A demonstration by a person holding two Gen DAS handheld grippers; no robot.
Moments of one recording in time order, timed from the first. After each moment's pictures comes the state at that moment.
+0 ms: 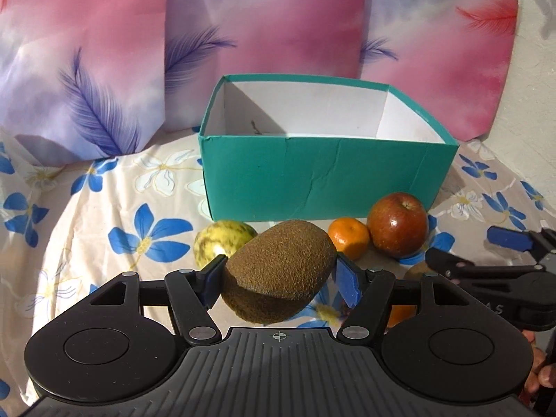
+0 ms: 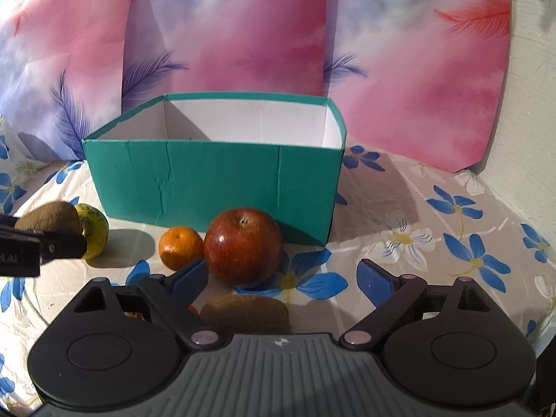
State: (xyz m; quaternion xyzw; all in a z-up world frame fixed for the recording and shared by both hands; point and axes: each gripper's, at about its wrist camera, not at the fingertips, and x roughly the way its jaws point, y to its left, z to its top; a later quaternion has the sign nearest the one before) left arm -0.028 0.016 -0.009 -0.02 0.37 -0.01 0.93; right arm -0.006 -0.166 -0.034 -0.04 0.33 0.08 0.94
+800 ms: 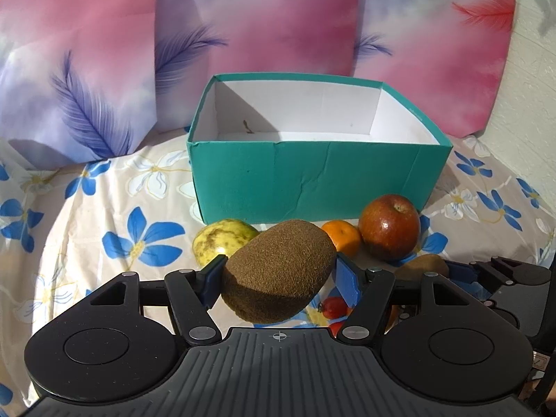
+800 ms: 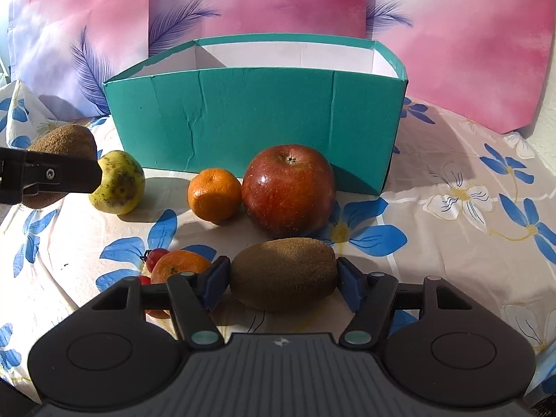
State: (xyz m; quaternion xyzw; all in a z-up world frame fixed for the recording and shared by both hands) left arm -0.021 0.009 -0.002 -0.01 0.38 -0.01 0.92; right arm 0.005 -0.150 -0.064 -0.04 0.39 0.14 0.91
